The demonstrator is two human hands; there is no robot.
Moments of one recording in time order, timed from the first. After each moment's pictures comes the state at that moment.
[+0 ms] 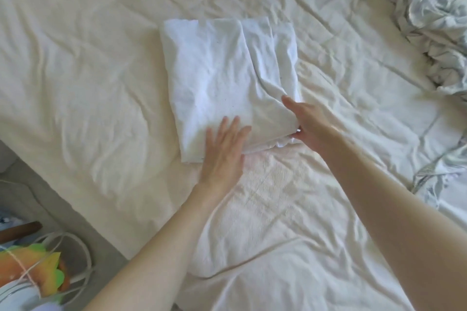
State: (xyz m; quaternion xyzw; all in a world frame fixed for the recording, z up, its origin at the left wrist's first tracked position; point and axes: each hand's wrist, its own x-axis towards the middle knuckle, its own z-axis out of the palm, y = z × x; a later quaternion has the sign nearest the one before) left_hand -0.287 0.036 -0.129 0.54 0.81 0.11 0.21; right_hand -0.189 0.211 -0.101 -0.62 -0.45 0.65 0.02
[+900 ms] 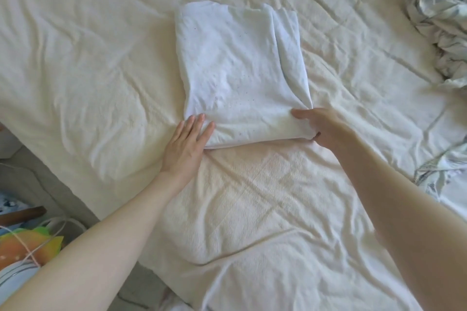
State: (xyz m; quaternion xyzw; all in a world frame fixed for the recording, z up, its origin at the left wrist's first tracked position) left_hand -0.333 -0.015 -0.155 0.57 0.81 0.02 0.14; right_hand -0.153 0.225 -0.128 -0.66 -0.40 0.63 0.00
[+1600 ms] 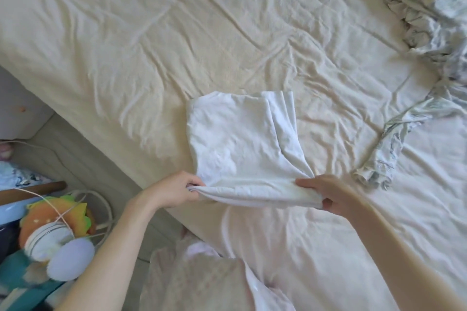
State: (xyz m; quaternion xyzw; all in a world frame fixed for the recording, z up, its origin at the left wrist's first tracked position) left_hand -0.286 -0.143 -0.047 0.34 0.70 0.04 0.63; right_hand -0.005 0.052 -0.056 -0.71 -0.30 0.62 -0.15
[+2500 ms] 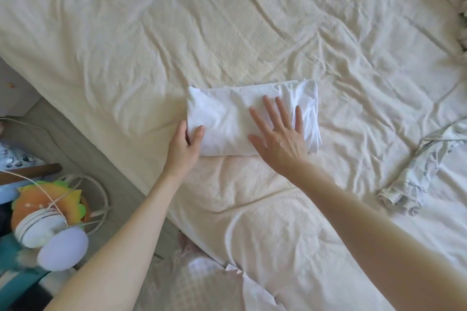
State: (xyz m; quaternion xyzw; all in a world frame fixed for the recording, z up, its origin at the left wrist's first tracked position) left_hand -0.298 -0.088 -0.113 0.14 0.84 0.38 0.35; right_hand -0.143 0.064 -0.120 -0.29 -0.94 0.18 -0.08
